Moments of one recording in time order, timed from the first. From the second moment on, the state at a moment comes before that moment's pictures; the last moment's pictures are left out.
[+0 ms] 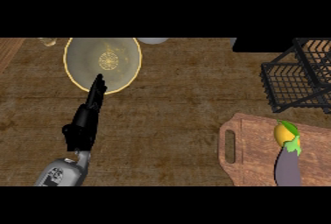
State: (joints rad) left arm -0.19 0.26 -0.32 -1.52 0.09 0.40 0.00; right arm -0.28 -0.88 -0.52 -1.80 -0.28 1.17 0.03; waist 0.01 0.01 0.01
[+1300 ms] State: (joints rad) left arm -0.19 0.24 -0.28 -1.54 0.06 0.38 0.03; right arm 0.00 -1.04 -0.22 -1.81 0.45 0.71 -0.50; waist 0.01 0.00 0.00
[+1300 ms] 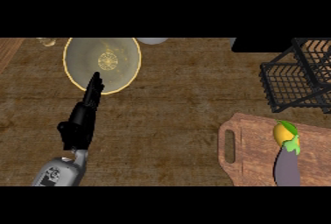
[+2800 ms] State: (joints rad) left arm -0.17 0.17 -0.21 -1.52 -0.02 0.30 0.03; right arm -0.17 -0.96 0.03 -1.34 0.76 0.34 -0.84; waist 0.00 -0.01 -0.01
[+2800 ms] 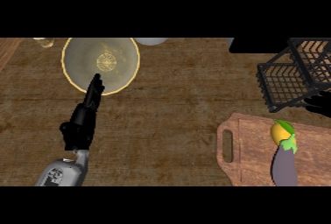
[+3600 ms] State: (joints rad) left arm -0.13 0.14 -0.18 -1.55 -0.05 0.28 0.02; right arm -0.21 -0.90 0.12 -1.33 0.82 0.36 -0.80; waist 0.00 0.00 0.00
